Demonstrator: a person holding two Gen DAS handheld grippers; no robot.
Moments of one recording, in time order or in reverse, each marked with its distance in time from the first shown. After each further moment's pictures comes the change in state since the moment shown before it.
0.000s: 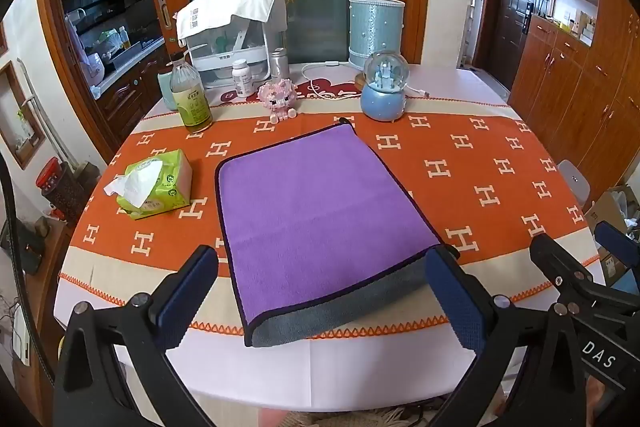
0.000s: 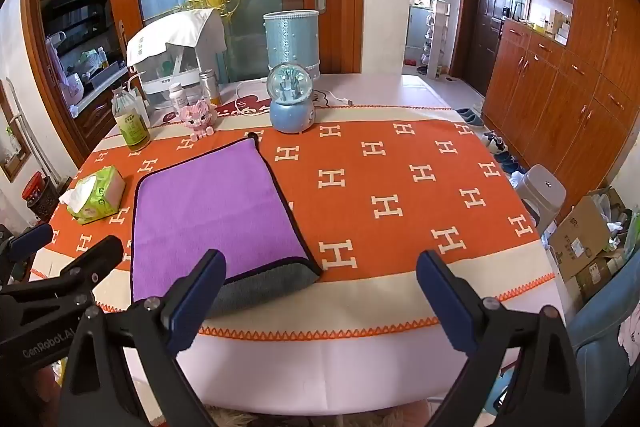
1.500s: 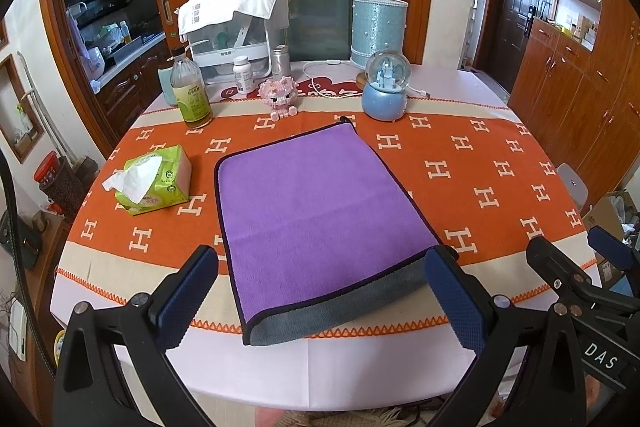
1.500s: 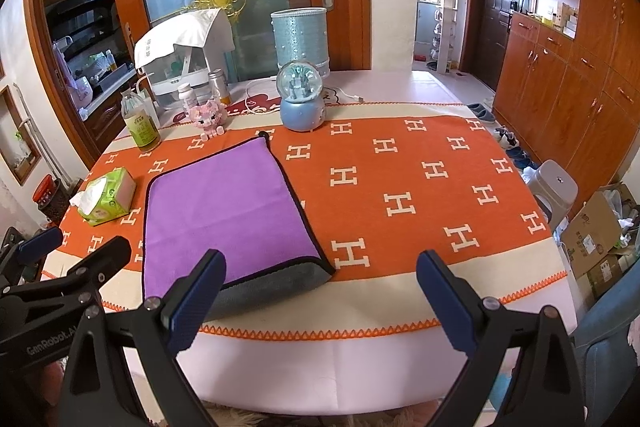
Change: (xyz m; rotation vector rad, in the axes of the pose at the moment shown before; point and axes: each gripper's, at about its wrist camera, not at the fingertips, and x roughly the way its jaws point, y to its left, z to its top) left arm 0.003 0.004 0.001 -0.013 0.009 -0.011; right arm 0.002 0.003 0.004 0.019 0.012 0.036
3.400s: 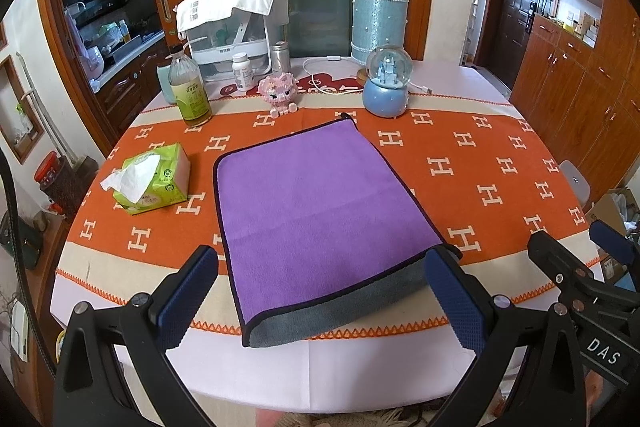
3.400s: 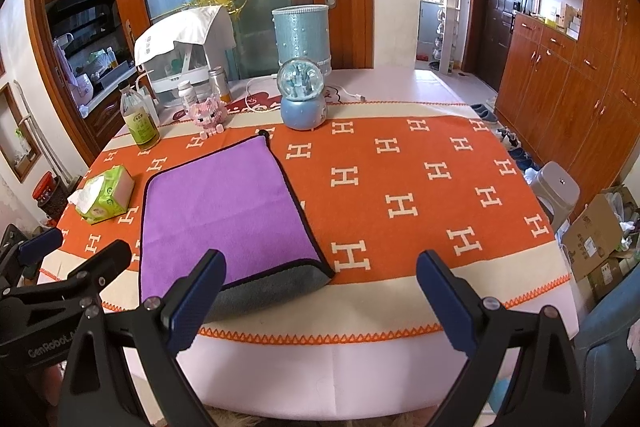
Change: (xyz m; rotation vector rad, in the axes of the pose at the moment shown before) left arm 0.005 0.006 -0.009 0.002 -0.001 -0.007; right arm 0.006 0.002 0.001 -0.012 -0.012 0.001
